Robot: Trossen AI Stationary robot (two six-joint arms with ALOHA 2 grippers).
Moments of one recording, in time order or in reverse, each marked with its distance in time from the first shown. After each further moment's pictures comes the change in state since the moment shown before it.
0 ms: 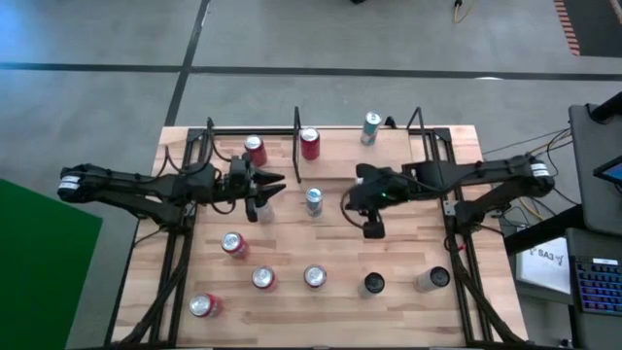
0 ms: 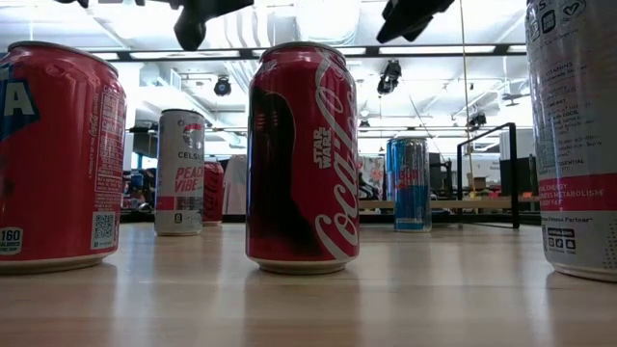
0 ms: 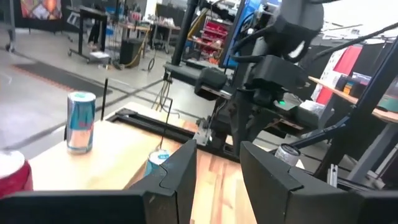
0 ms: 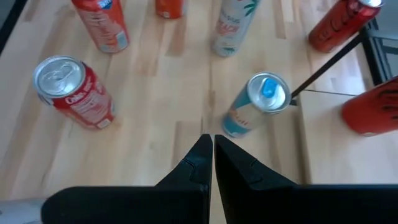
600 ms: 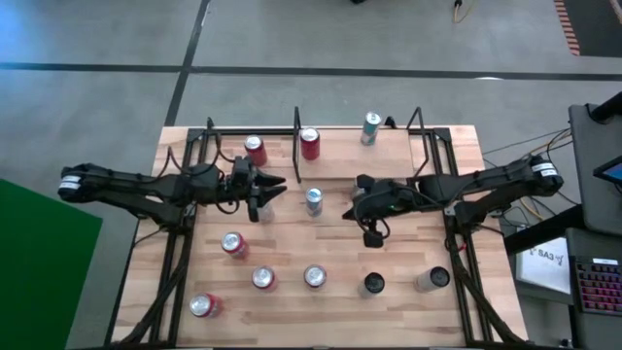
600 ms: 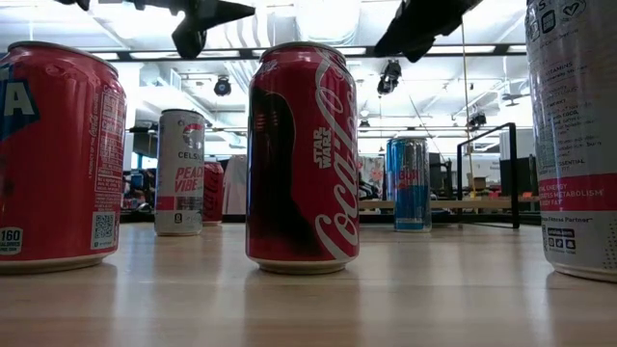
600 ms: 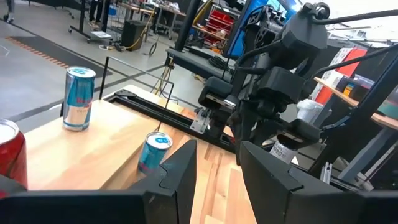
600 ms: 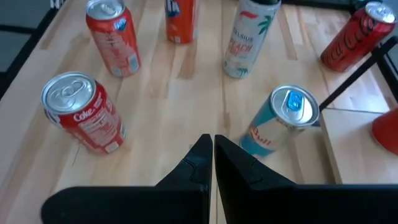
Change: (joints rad) left arm -0.002 0.017 0.000 -0.036 0.000 -0.090; right arm 0.041 -0.075 -0.271 0.356 0.004 0.034
